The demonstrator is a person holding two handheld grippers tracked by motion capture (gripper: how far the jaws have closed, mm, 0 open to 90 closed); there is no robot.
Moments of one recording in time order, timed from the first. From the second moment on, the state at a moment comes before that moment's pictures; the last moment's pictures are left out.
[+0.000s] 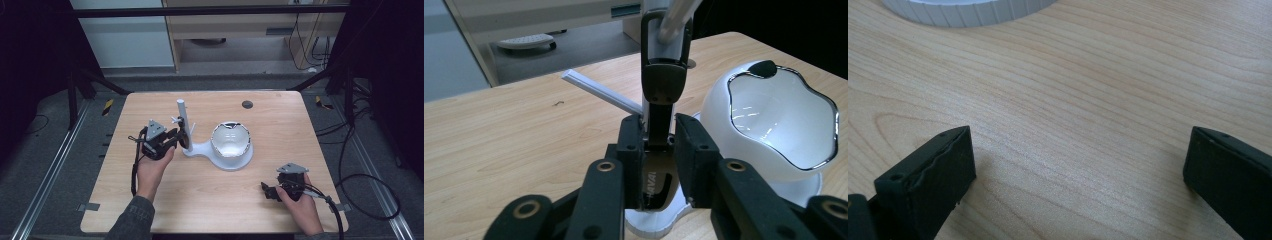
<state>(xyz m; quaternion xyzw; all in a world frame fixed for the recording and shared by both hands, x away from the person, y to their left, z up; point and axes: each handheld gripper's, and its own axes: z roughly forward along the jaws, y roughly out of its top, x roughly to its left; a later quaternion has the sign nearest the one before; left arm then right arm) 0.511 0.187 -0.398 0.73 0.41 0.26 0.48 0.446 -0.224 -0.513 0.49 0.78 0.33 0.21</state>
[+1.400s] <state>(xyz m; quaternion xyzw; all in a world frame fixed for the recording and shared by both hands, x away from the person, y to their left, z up) 0.463 0.229 -0.401 0.78 0.38 0.26 0.43 0.445 -0.223 -0.513 0.49 0.78 0.33 0.21</state>
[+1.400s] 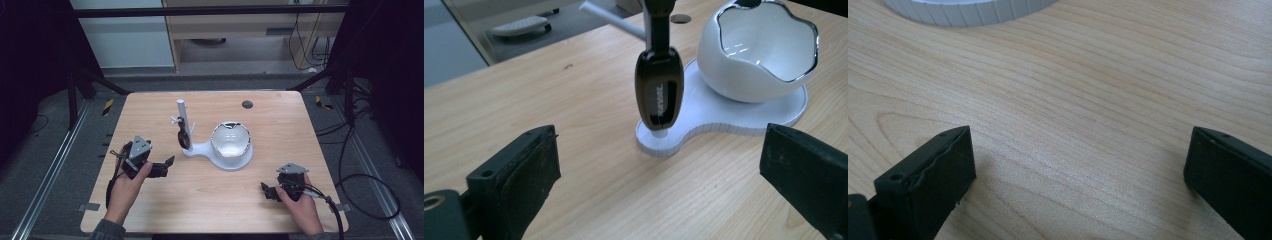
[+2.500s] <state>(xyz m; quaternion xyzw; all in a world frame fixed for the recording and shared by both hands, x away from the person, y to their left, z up) 0.457 0.302 -0.473 0.78 0.45 0.22 0.36 0.445 -0.223 -0.513 0.49 0.78 0.33 0.21</state>
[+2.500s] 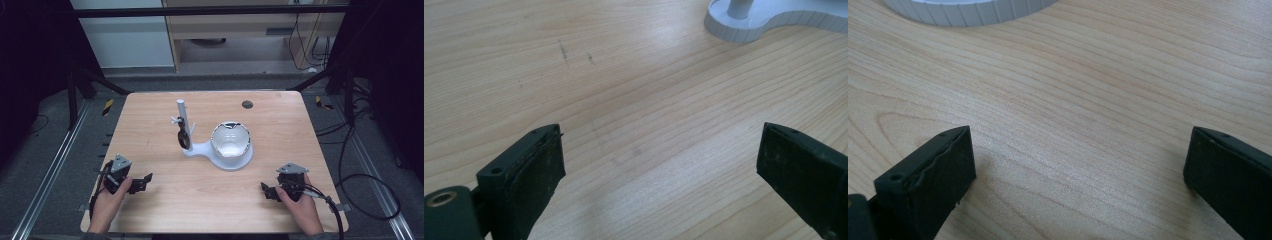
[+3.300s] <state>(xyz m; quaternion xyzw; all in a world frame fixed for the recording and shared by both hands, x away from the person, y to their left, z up) 0.473 0.314 -0.495 0.79 0.46 0.23 0.33 0.445 -0.223 -0.513 0.49 0.78 0.33 0.21</state>
